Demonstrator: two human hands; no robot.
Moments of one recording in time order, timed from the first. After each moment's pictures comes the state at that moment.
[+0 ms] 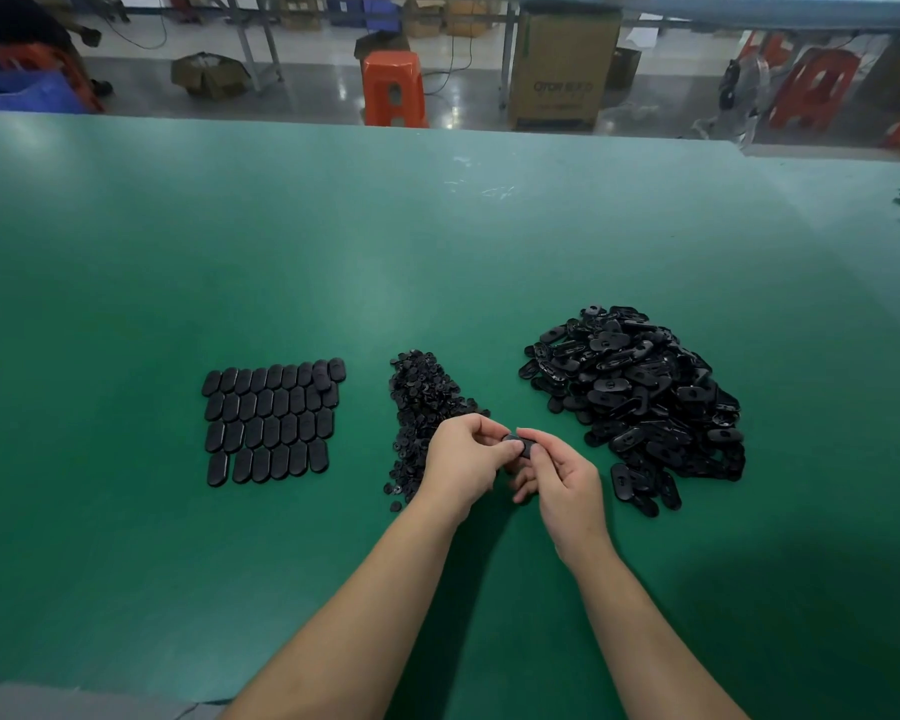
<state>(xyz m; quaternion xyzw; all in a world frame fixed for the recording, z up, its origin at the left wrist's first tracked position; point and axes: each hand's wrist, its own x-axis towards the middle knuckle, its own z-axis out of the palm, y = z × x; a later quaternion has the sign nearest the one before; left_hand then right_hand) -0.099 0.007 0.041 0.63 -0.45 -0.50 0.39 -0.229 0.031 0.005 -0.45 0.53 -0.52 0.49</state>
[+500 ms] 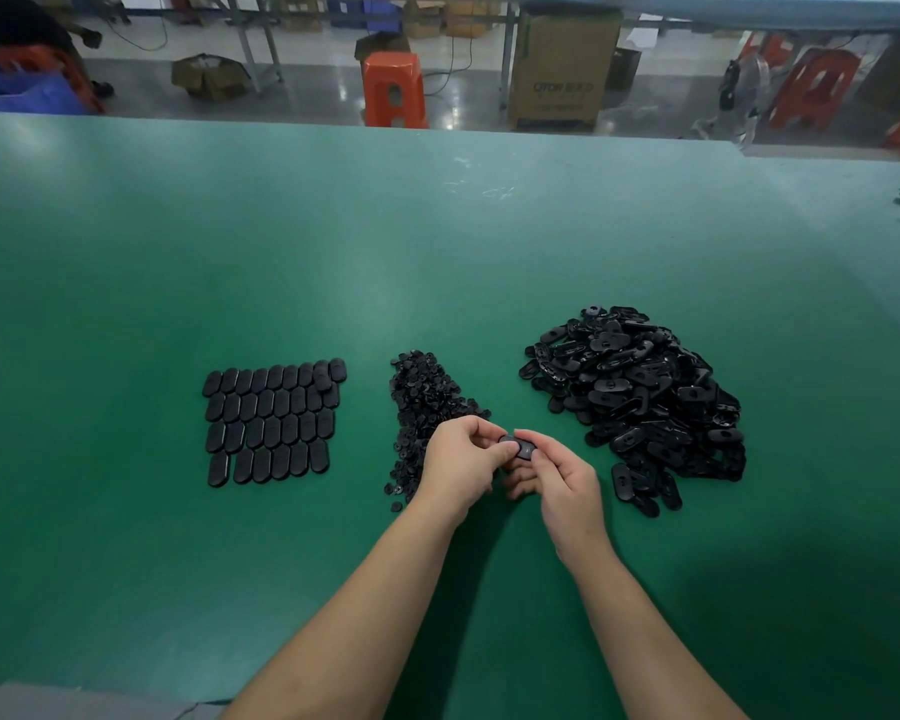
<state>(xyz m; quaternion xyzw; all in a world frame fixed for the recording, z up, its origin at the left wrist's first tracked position) -0.096 0.008 0.036 0.63 -0.46 -0.49 0.39 -0.228 0.032 0.007 -0.45 0.51 -0.52 0.52</state>
